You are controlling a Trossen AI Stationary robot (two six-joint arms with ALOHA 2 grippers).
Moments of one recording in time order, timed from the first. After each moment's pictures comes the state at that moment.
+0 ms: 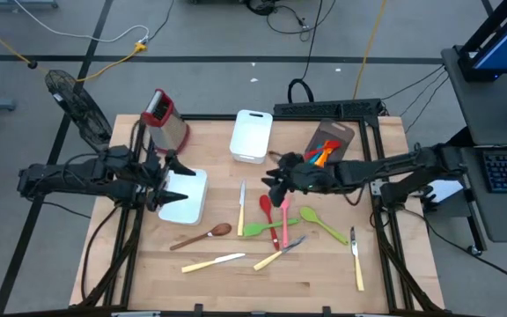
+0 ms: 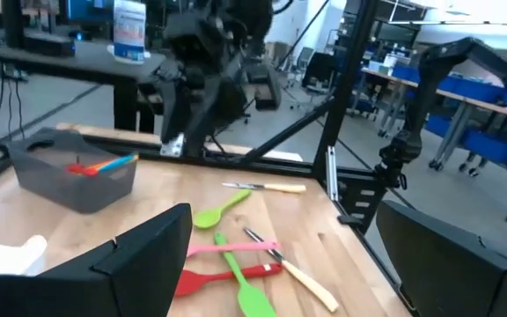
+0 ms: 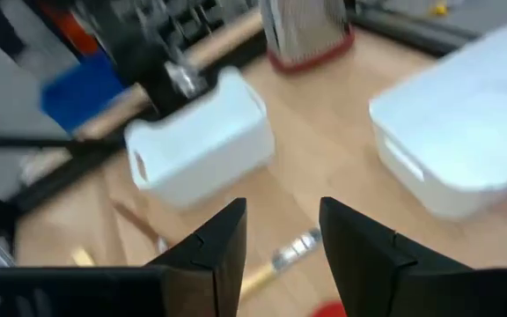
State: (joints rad) left arm 0.05 0.44 0.47 -0.05 0.26 -0.18; right arm 0.11 1.44 1.11 -0.21 0.36 0.65
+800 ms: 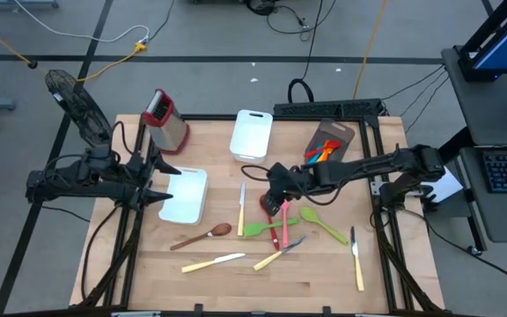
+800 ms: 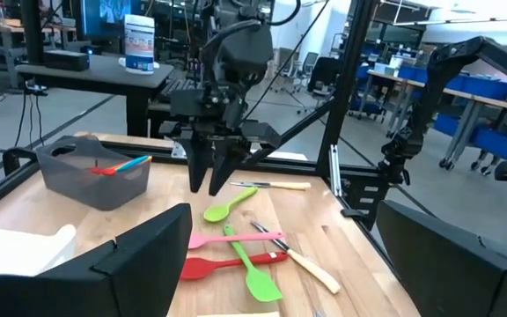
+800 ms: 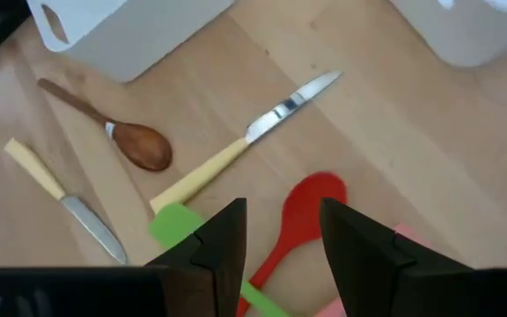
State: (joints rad) left arm 0.05 0.22 0.47 -0.27 0.24 -0.15; right arm 0.09 1.63 1.28 -0.58 0.16 0.78
